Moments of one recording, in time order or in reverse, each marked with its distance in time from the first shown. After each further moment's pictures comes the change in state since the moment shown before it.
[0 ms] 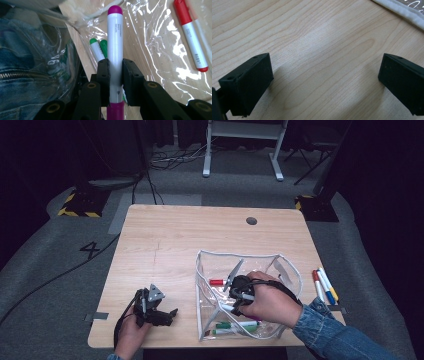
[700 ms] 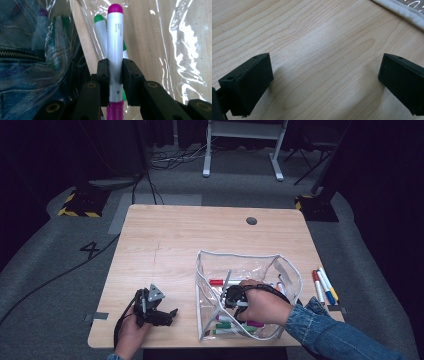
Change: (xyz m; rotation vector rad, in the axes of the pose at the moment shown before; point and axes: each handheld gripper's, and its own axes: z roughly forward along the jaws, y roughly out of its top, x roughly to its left) left arm 0.000 0.000 0.000 0.000 0.002 -0.001; right arm -0.004 0.001 0.039 0.148 0.081 -0.105
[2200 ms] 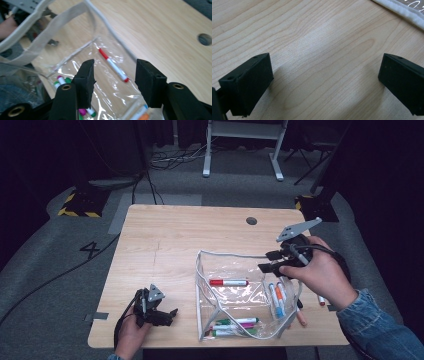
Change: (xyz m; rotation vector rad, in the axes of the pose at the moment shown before) left arm 0.000 0.000 0.000 0.001 0.000 0.001; right arm -0.030 -0.092 -0.148 -0.634 -0.300 0.340
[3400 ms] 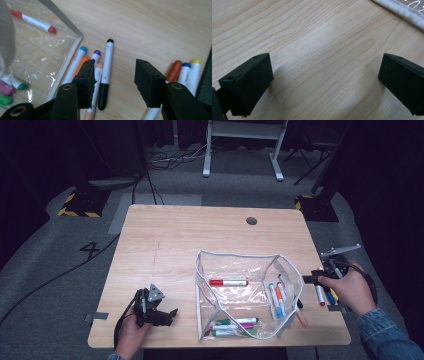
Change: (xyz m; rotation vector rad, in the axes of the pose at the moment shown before) left arm -0.001 -0.001 0.001 0.001 -0.009 -0.011; right arm -0.103 -0.150 0.023 0.115 -0.173 0.383
